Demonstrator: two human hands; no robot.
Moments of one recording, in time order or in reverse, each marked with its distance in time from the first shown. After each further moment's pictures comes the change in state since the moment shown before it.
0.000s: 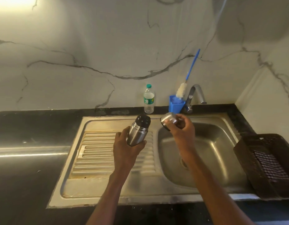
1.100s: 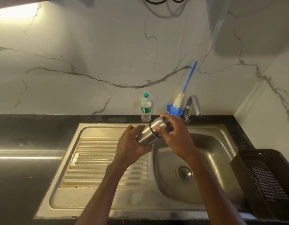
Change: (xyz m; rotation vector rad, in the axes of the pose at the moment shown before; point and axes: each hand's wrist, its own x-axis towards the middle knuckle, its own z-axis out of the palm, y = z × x) left_hand 0.044 0.053 0.023 0.119 -0.221 0.225; right_hand 0.038 -0.044 -0.018 -0.335 -0.409 -0.260
